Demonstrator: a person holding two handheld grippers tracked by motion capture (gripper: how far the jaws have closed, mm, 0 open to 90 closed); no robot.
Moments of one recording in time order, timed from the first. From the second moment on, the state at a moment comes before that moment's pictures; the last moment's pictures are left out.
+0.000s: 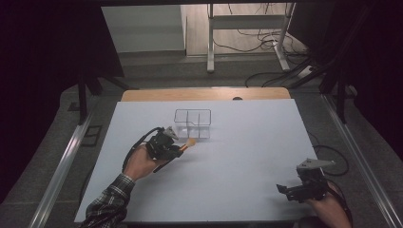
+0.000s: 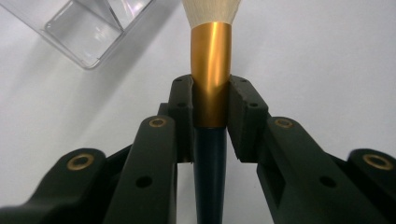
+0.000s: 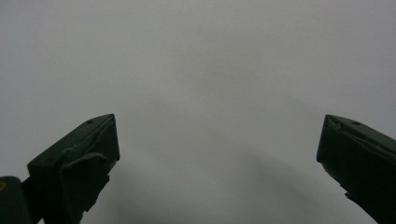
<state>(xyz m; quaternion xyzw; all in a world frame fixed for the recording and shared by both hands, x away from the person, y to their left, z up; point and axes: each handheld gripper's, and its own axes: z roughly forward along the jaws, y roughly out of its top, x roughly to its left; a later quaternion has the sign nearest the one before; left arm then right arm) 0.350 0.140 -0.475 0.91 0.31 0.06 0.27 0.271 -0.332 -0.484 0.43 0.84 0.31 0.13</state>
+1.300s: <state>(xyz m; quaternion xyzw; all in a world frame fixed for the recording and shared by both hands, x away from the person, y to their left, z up) 0.320 0.162 -0.449 0.86 0.34 0.08 0.38 0.271 -0.333 -0.483 0.43 0.84 0.31 0.13</state>
